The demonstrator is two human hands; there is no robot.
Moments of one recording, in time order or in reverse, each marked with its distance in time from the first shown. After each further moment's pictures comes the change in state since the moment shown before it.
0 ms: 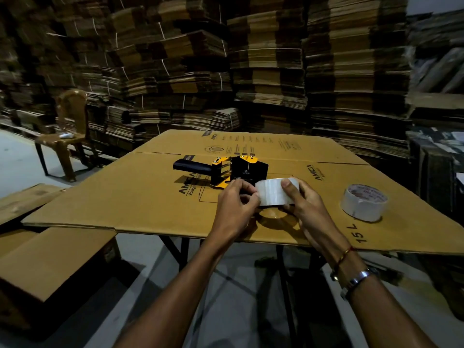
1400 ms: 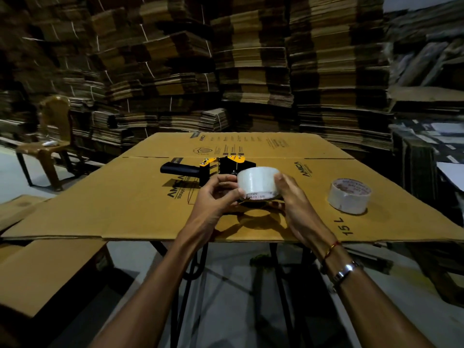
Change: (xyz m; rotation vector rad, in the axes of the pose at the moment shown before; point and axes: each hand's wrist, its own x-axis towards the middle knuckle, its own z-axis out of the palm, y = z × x) left_hand 0.005 0.000 -0.025 -0.430 -0.174 -0.130; right_hand -0.003 -0.003 0.000 -0.059 -0.064 -0.024
